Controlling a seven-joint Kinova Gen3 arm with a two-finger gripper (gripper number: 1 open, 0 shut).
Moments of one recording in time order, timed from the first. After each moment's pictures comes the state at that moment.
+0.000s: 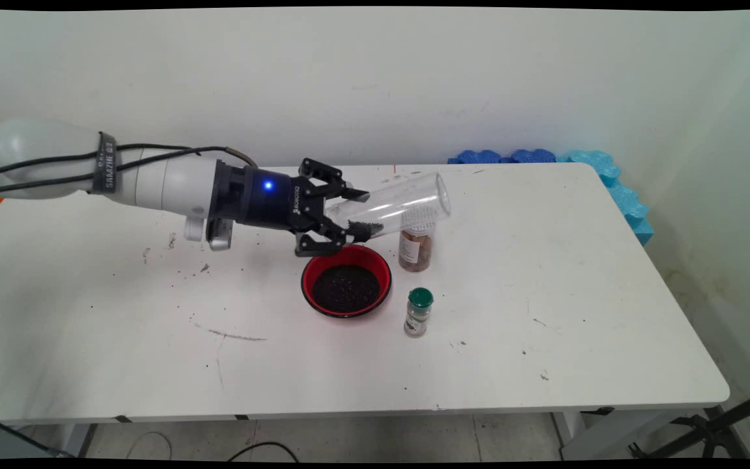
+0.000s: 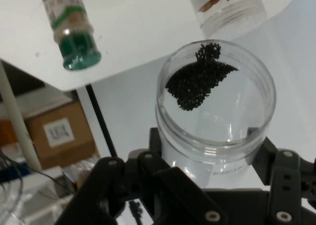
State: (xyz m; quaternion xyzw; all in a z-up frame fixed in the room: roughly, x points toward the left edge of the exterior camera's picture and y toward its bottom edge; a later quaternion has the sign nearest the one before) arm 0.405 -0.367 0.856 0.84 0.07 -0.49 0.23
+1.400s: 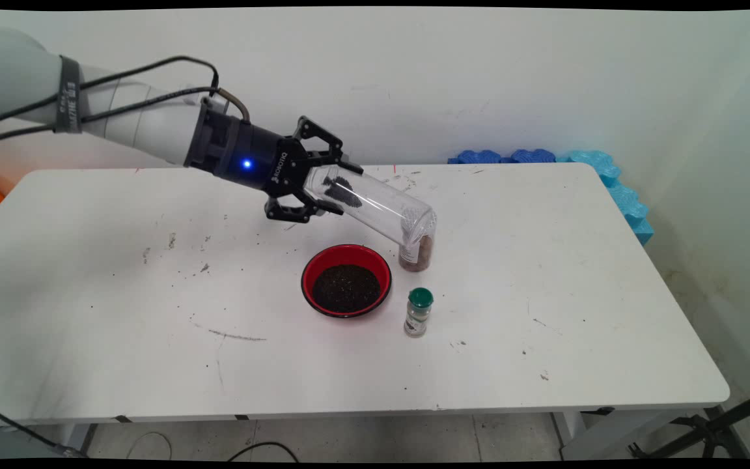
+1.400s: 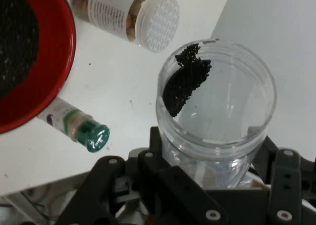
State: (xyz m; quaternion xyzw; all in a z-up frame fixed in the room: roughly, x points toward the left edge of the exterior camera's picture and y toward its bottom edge) arm 0.413 -0.385 0.933 0.82 -0.31 -0.31 0.37
